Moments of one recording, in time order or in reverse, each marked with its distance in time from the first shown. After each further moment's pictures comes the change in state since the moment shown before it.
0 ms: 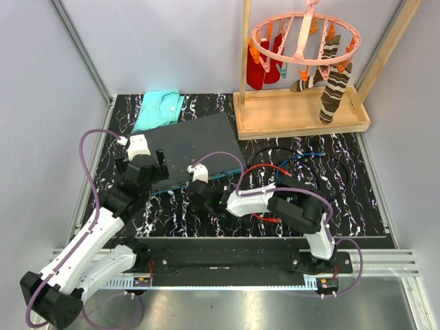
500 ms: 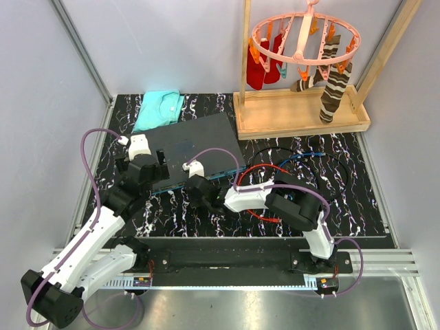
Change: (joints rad) left arm 0.005 0.013 0.000 0.000 0.000 0.000; right arm -0.032 0.034 0.064 -0.019 -0.043 -0.103
